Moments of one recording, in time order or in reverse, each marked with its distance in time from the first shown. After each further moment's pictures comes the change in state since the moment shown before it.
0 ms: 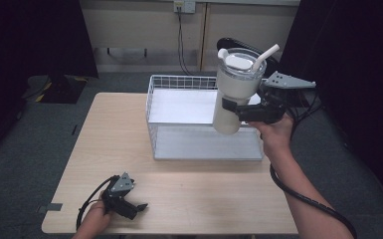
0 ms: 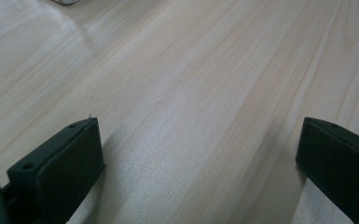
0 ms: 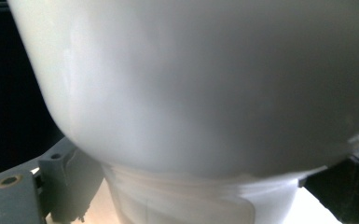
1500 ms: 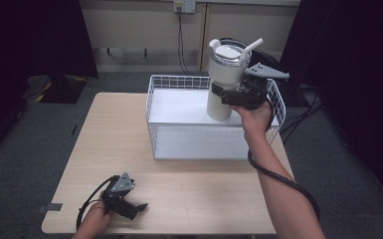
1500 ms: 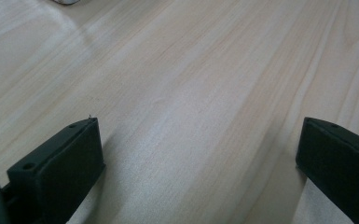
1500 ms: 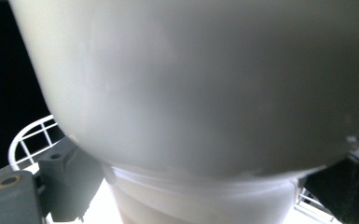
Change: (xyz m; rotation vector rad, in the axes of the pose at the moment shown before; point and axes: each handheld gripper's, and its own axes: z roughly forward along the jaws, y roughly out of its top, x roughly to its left) left arm 0.000 0.000 0.000 0.003 -0.003 0.000; right arm -0.026 -0.007 0.060 -0.002 -0.184 0.018
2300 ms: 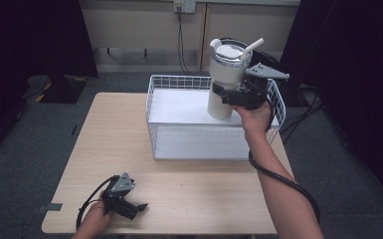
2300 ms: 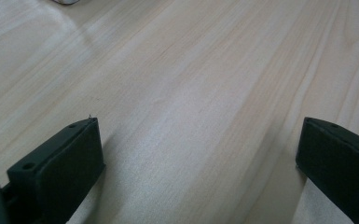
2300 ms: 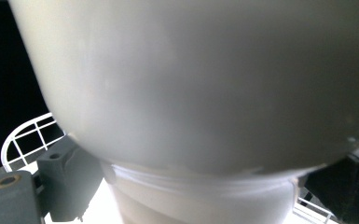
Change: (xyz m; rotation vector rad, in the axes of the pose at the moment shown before) left arm 0.000 0.000 0.000 0.000 0.000 0.000; right arm -0.003 -0.002 0.001 -0.006 -0.004 -0.003
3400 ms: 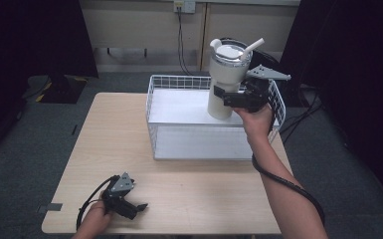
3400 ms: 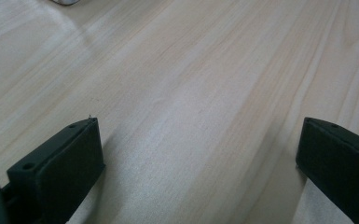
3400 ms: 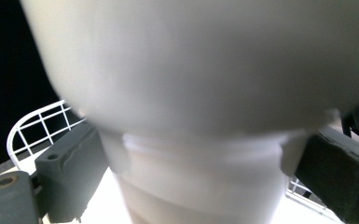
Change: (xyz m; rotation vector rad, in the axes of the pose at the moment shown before) left arm 0.000 0.000 0.000 0.000 -0.001 0.001; right arm -0.002 -0.004 -0.005 0.023 0.013 0.002
